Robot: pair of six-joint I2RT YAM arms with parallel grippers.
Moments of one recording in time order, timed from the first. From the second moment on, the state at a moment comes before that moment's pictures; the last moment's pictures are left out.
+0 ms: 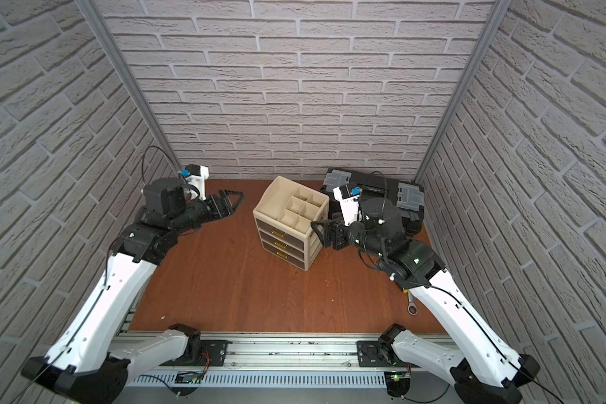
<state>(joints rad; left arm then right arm) -0.33 1.07 1.28 -0.63 0.27 -0.60 0.57 1.05 1.39 -0.76 -0.15 0.26</state>
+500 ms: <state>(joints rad) -0.63 0.97 0.80 -0.25 0.05 -1.09 0.57 1.05 1.38 -0.81 -0.24 0.22</state>
